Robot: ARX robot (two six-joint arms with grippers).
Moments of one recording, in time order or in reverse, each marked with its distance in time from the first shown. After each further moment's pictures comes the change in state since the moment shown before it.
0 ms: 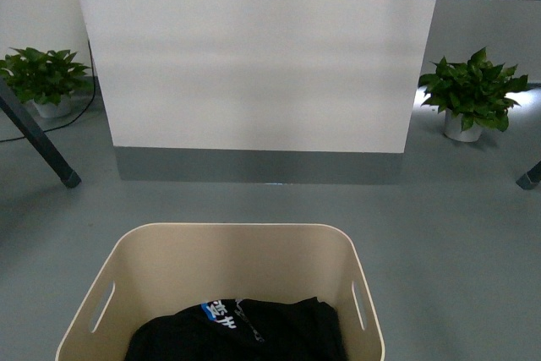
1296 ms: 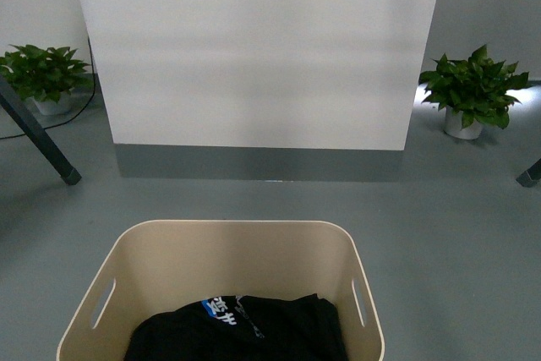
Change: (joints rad) left arm 0.000 -0.192 0.000 -0.200 0.000 0.000; right arm 0.000 -0.232 0.001 -0.238 -0.003 0.000
